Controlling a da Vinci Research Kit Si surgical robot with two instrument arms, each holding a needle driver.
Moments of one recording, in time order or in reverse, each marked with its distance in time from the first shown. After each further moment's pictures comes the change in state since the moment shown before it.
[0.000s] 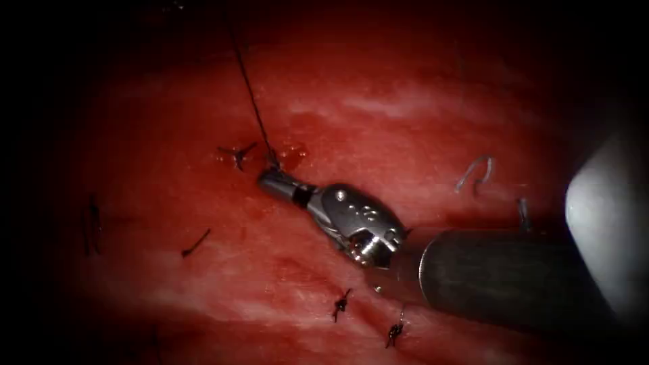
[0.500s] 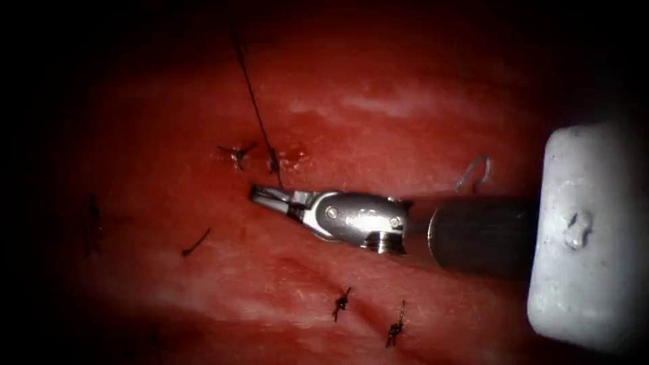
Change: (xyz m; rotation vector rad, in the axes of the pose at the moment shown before) right arm -0.004 -0.001 0.000 0.233 0.125 -0.461; left arm -0.002 -0.001 0.002 0.003 -0.015 0.002
